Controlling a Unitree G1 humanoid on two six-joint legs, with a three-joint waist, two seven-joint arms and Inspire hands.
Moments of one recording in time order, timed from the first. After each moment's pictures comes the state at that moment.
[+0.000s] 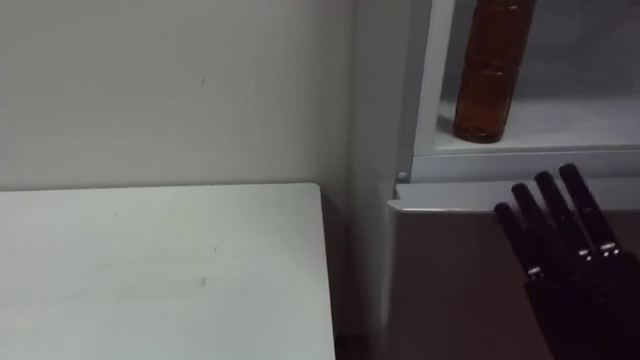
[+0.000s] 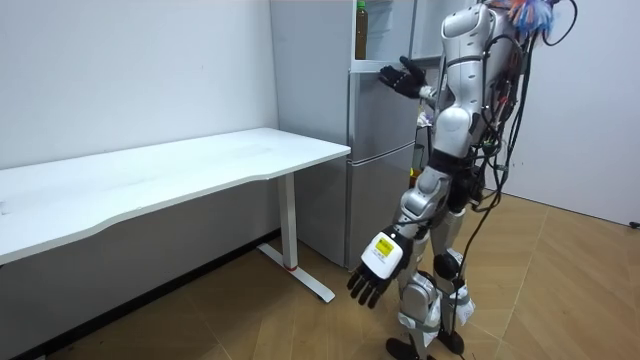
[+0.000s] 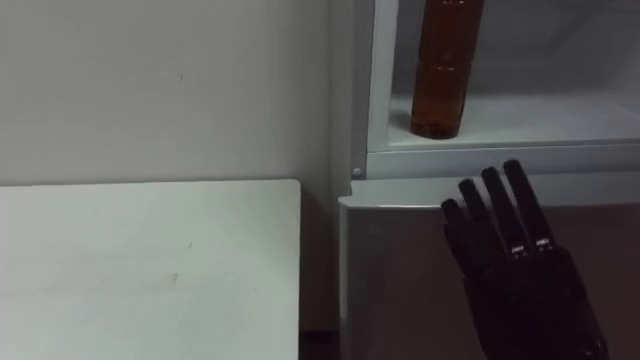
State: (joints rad) left arm 0.28 0.19 0.06 1.13 0.23 -0.03 0.29; right arm 0.17 -0.31 -0.05 -0.21 1.28 -0.16 0.16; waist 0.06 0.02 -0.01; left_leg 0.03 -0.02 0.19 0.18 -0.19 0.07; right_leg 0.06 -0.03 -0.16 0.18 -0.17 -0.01
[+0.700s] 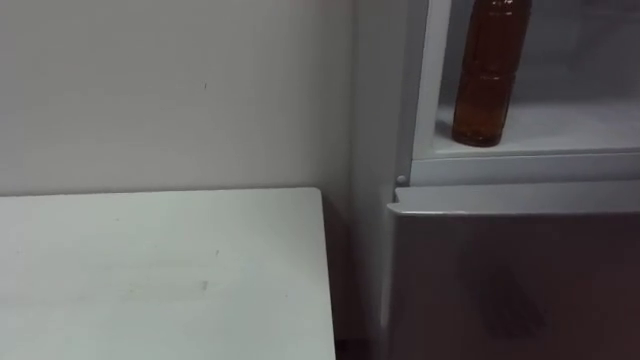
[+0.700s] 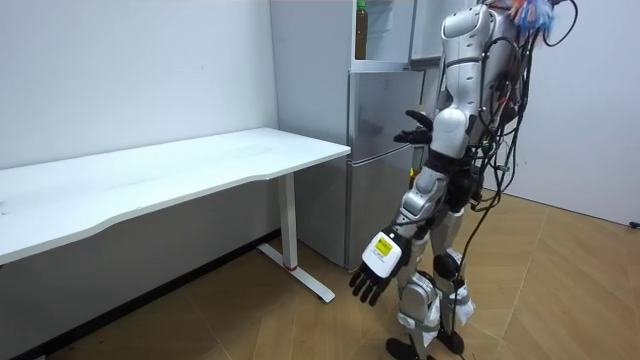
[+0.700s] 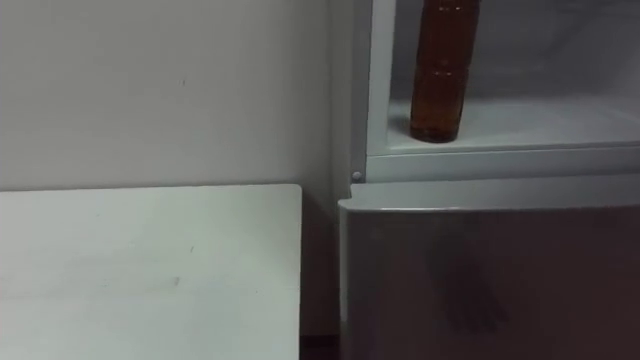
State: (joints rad) left arm 0.27 0.18 0.05 1.15 0.23 -0.03 0.26; right arm 0.31 -0.25 -0.06 0.32 1.51 -0.14 0.27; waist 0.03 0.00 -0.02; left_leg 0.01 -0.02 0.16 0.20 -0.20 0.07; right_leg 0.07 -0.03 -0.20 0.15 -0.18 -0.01
